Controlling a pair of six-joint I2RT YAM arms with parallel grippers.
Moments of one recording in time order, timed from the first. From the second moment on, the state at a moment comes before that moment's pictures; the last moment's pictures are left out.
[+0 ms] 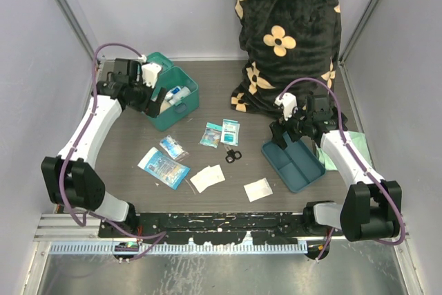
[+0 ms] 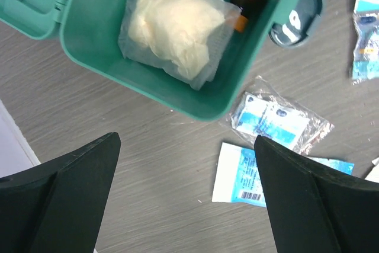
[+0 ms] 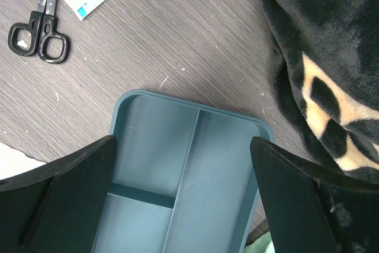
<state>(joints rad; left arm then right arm) -0.15 1.52 1.44 -0.81 0.07 0.30 0.07 1.24 0.84 -0.48 -0.47 -0.54</state>
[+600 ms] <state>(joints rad) -0.15 1.15 1.07 -0.87 0.42 0.59 0.07 1.20 0.84 -0.43 -0.45 -0.51</state>
